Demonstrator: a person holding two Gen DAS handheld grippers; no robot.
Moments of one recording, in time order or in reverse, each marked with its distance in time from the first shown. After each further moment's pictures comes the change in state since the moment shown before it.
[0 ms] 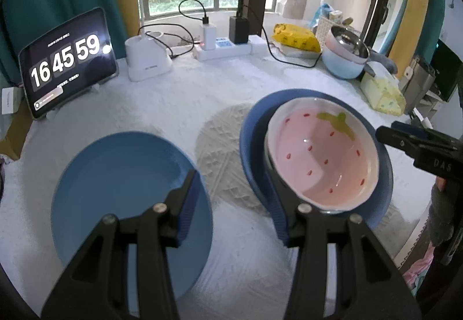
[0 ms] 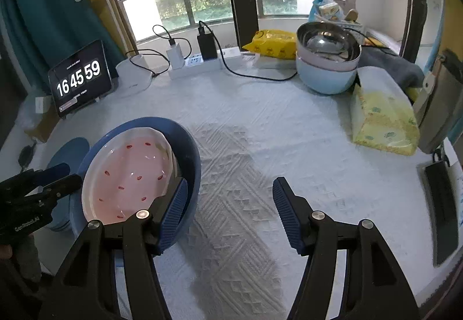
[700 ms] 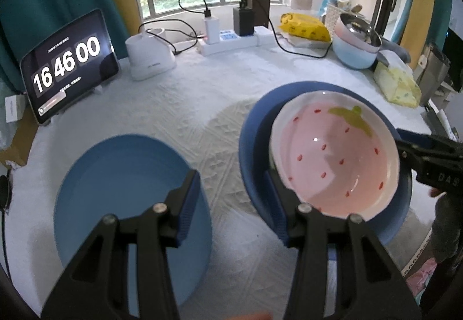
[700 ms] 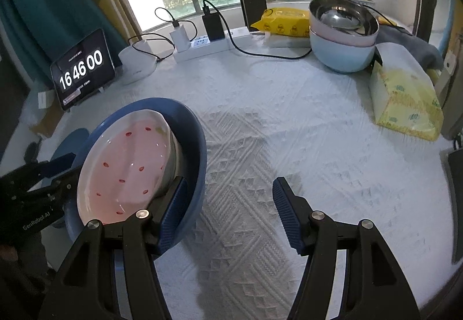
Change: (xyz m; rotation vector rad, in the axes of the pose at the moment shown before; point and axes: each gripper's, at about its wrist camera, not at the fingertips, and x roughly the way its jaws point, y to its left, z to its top) left arm 0.018 -0.008 0.004 0.021 0.024 0.071; right arm 0.026 -0.002 -0.007 0.034 0.067 0.062
